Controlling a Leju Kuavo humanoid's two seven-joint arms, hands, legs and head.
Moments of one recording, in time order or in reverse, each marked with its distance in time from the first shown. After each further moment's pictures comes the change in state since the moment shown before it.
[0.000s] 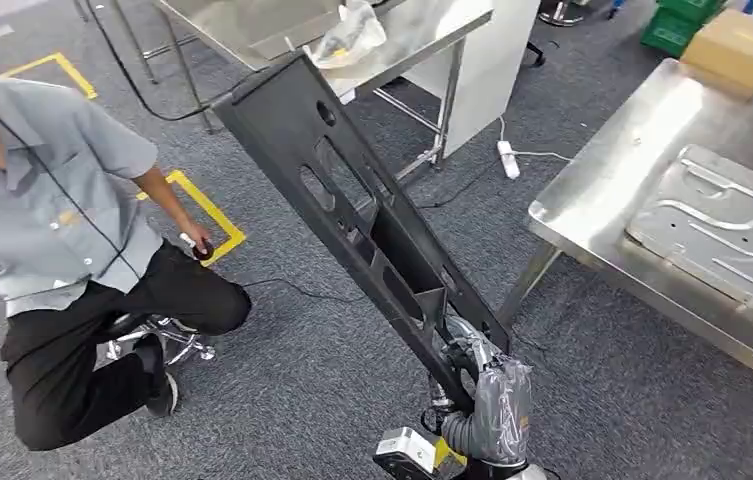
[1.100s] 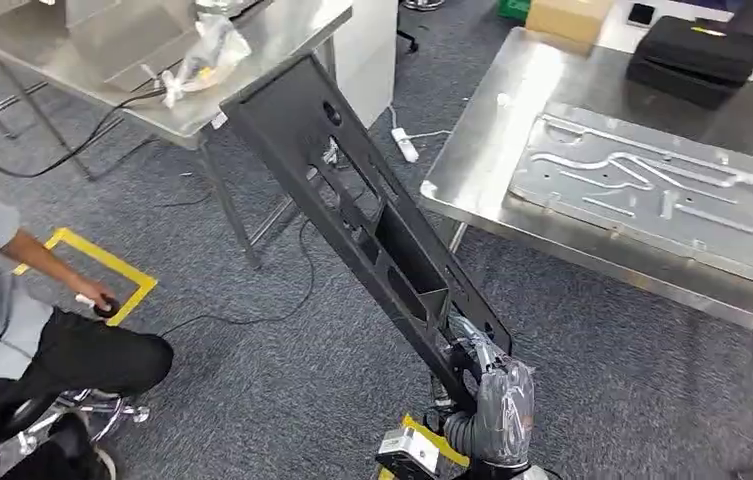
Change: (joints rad) left arm 0.001 -0.002 0.002 0.000 -0.008 -0.002 -0.004; right arm 0.003 0.000 -0.004 0.000 0.000 0.000 0.001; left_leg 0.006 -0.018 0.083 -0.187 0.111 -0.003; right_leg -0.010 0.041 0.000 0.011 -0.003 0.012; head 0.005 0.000
